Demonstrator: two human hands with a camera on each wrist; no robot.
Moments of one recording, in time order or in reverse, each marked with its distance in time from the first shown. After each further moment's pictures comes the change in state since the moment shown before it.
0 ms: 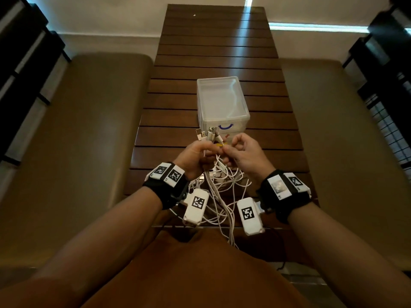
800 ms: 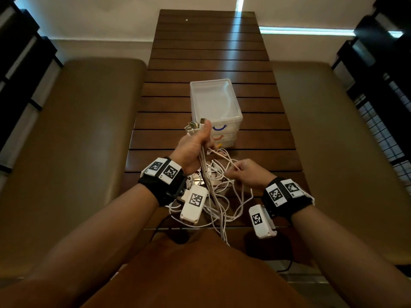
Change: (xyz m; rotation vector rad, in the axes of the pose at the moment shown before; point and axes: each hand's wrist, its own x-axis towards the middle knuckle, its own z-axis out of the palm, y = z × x) left_hand 0.002 0.016 0.013 -0.099 0.044 0.142; right_hand -0.001 0.038 -0.039 -0.619 -0.223 0.200
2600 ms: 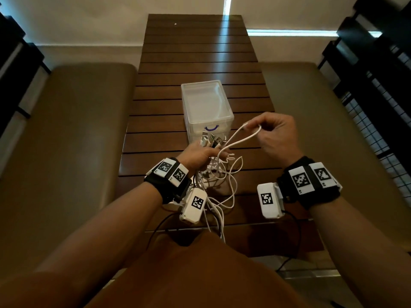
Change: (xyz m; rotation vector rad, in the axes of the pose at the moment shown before) left_hand 0.001 -0.010 0.015 0.611 0.003 -0.140; right_hand -0.048 -0.054 -0.057 0.081 0.723 -0.615
